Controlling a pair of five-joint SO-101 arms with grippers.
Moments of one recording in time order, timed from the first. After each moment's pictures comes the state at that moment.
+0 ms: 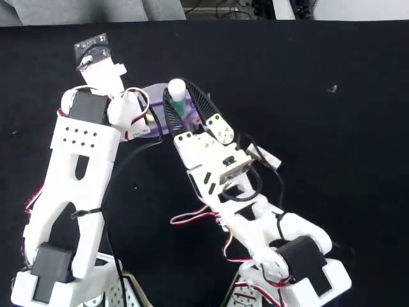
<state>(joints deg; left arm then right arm) 7.6 -15.2 2.0 87.6 29.7 -27.9 -10.3 73.9 -81.4 4.3</state>
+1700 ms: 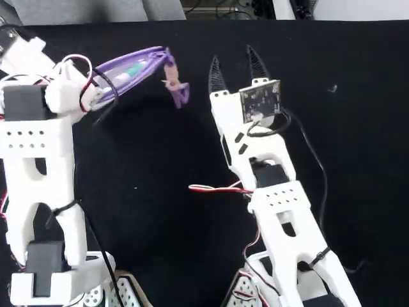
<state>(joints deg) -6.6 -13.6 -18.9 94.4 43.6 -13.3 -38.0 57.9 -12.0 5.5</state>
